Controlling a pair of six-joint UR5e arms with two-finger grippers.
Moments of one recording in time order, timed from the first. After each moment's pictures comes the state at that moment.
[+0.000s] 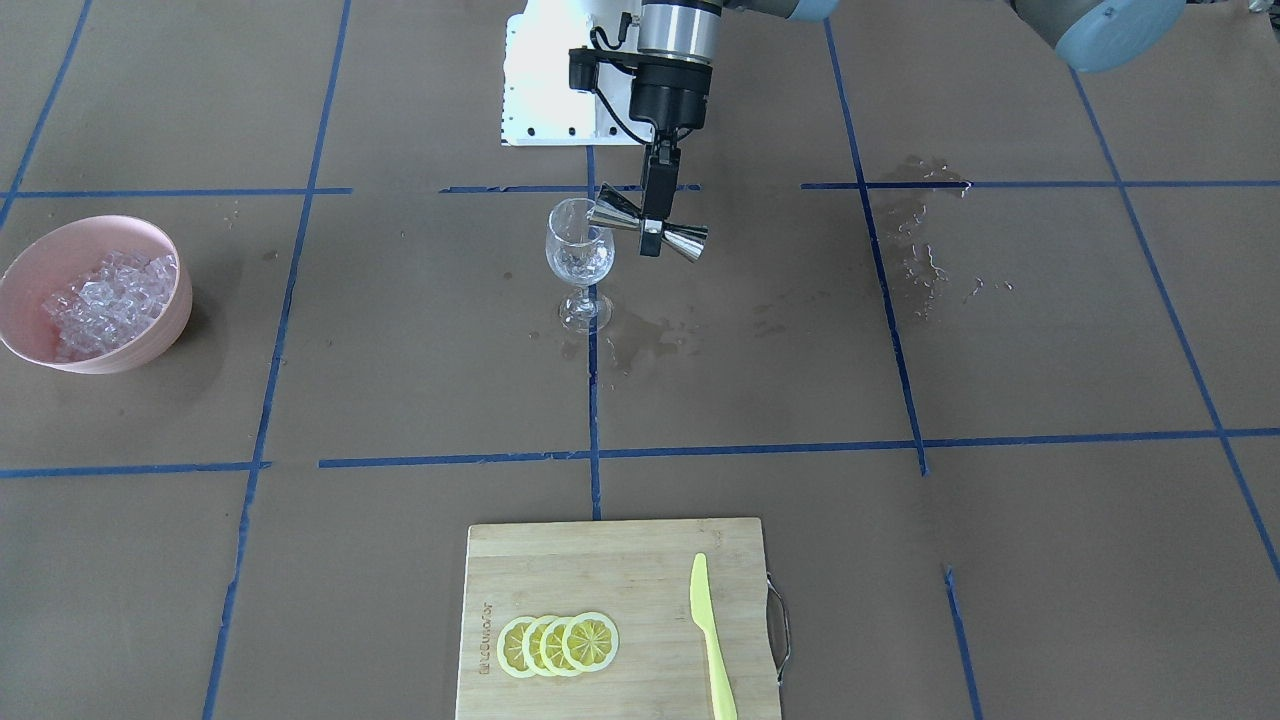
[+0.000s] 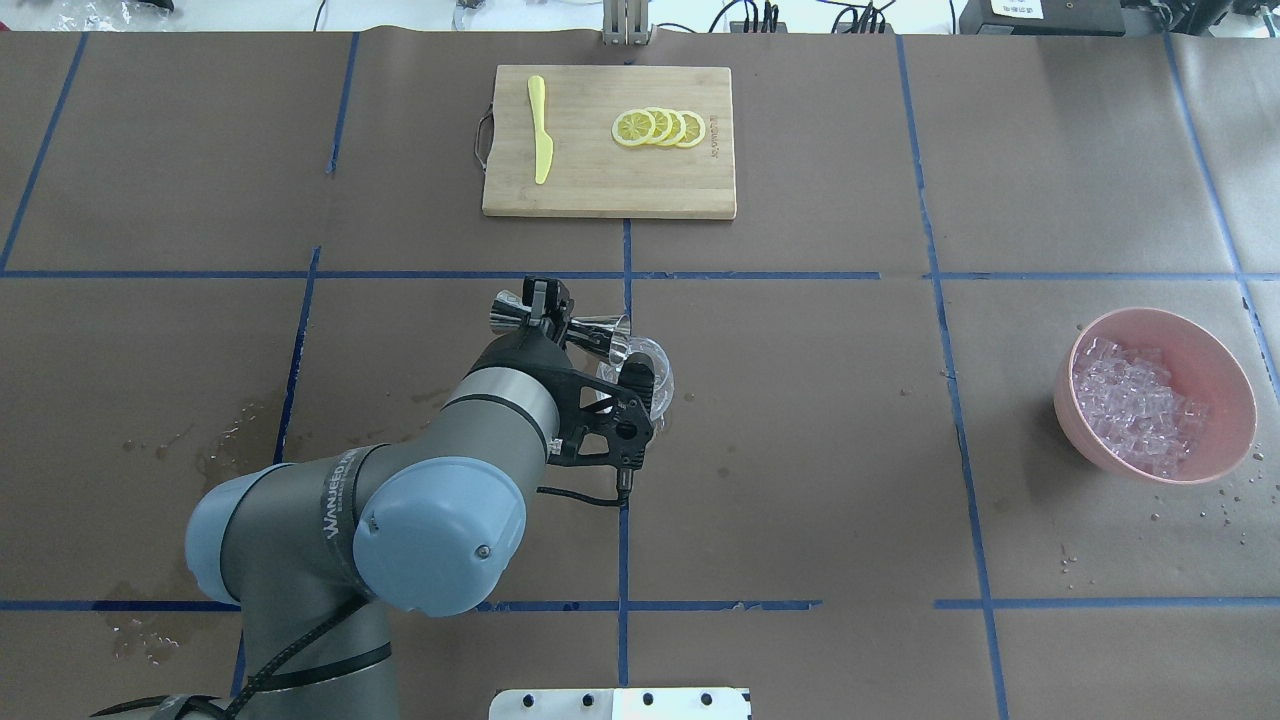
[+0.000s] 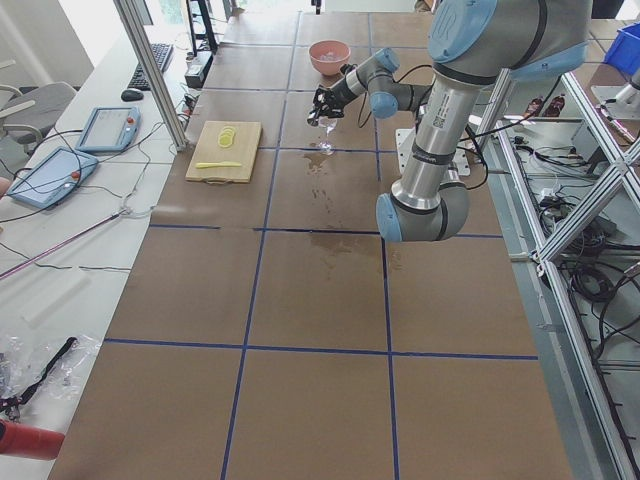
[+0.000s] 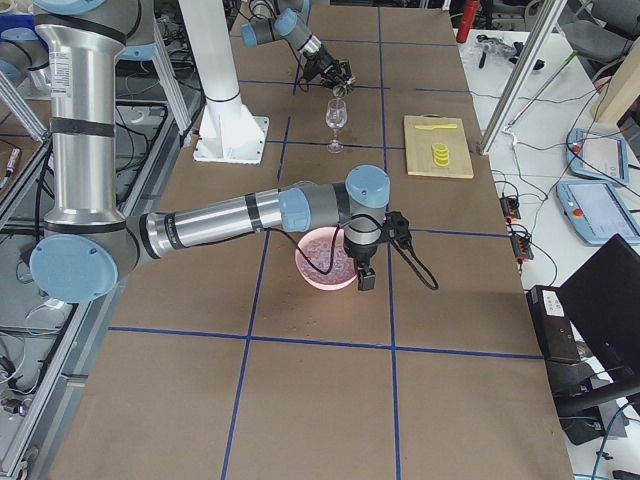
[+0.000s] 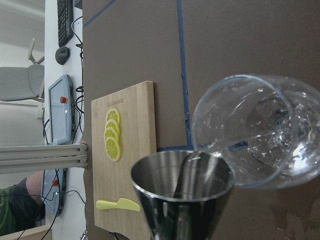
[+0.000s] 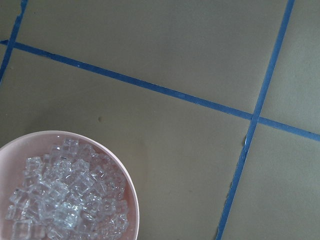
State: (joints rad) left arm -0.27 -2.20 -1.97 -1.61 -0.99 0.43; right arm 1.42 -1.62 1.88 -1.65 2.32 -0.05
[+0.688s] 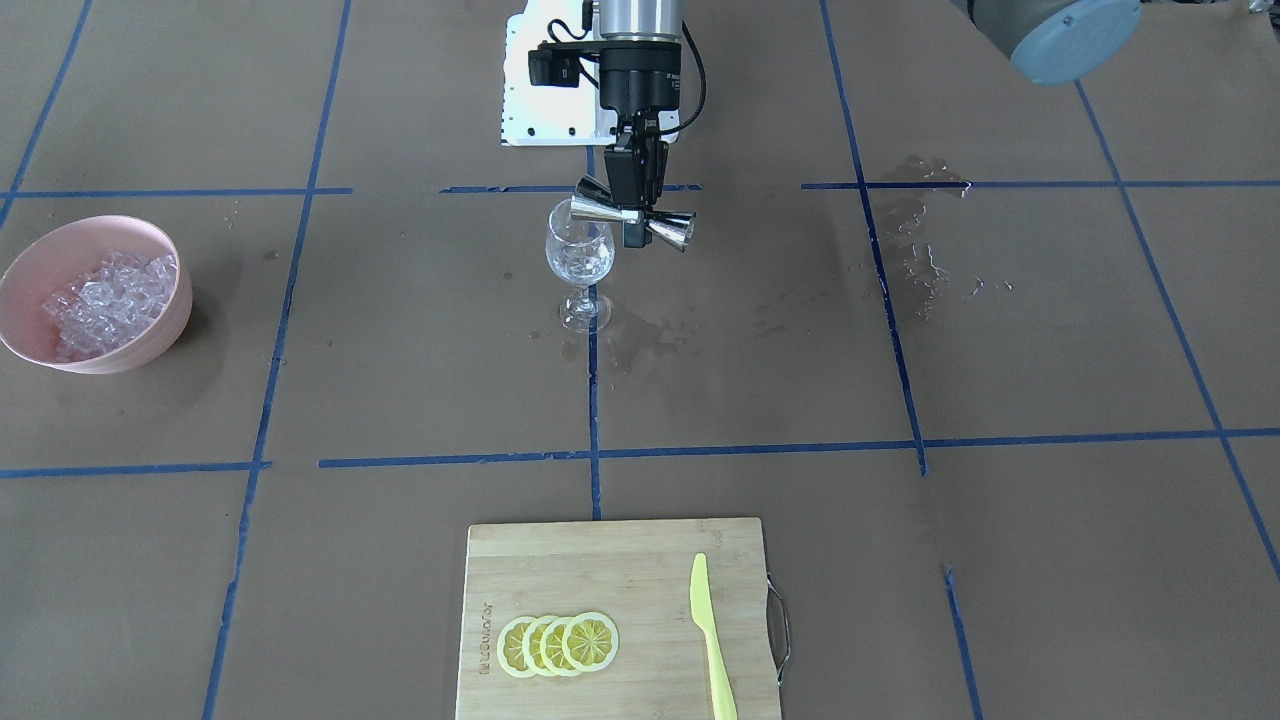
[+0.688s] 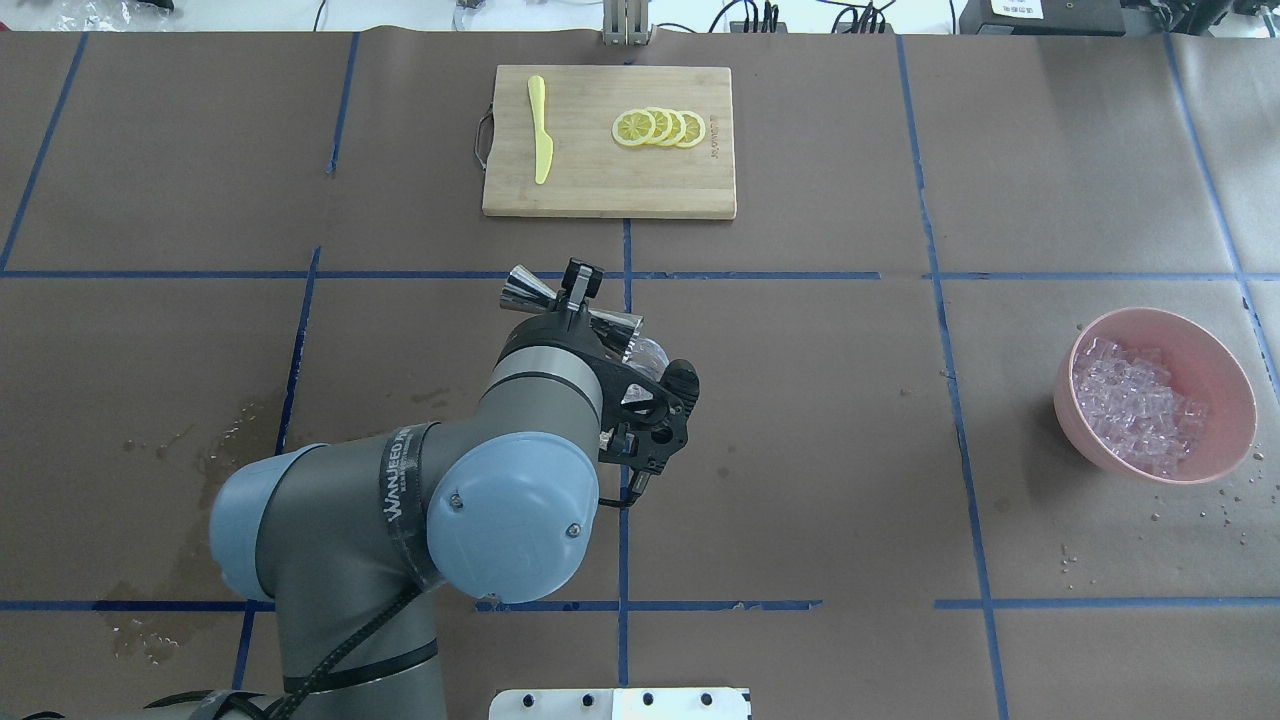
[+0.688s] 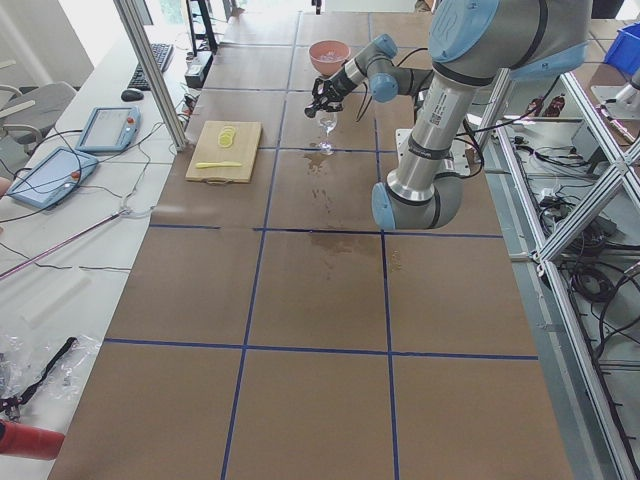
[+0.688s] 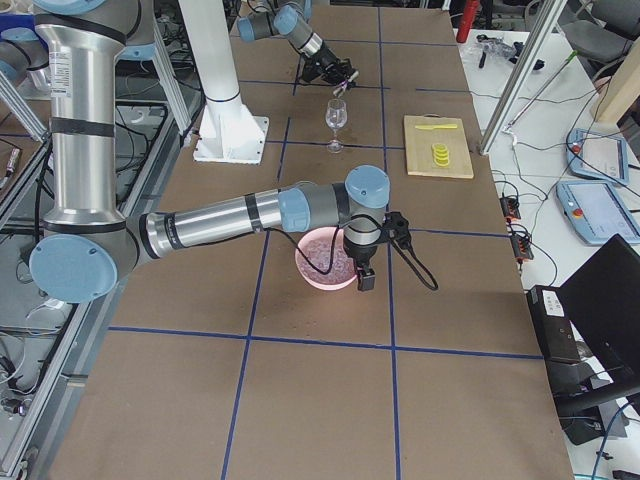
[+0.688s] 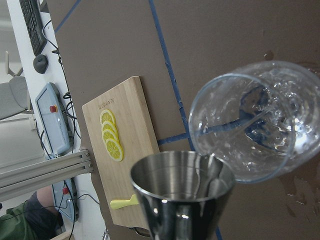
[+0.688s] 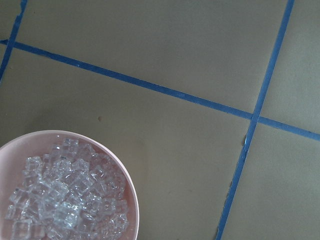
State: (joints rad) left arm -0.28 -2.31 -1.97 -1.38 -0.99 0.61; right arm 1.42 -1.62 1.88 -1.65 2.32 -0.05
